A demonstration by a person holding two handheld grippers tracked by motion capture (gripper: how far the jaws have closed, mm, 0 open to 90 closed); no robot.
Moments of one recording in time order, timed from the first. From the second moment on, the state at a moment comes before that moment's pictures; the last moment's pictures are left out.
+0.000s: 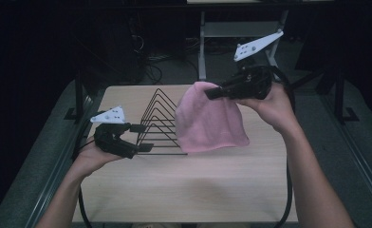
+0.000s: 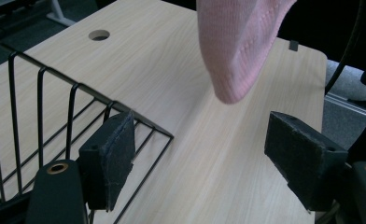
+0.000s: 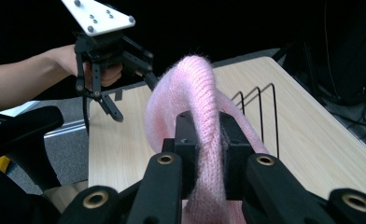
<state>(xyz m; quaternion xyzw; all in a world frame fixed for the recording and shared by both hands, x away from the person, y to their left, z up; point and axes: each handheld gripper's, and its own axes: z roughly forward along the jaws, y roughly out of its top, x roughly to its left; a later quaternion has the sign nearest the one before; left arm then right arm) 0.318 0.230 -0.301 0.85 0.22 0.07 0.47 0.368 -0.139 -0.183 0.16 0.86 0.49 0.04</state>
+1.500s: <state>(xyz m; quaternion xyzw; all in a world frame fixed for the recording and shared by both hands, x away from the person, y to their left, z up) 0.356 0.227 -0.284 0.87 0.19 0.03 0.46 0.394 -0.084 -0.169 0.13 0.84 0.52 0.02</state>
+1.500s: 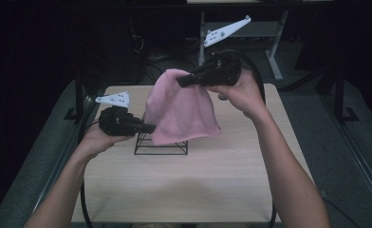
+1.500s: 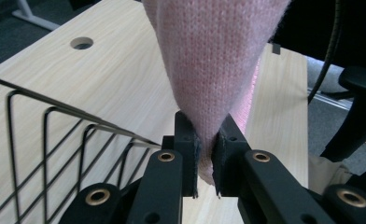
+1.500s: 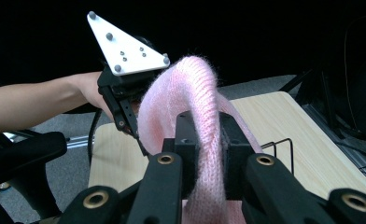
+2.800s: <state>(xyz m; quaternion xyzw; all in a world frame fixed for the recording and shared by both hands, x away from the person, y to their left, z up) 0.401 0.263 -0.257 0.87 0.25 0.09 0.42 0.447 -0.062 -0.169 0.16 0.83 0.53 0.04</state>
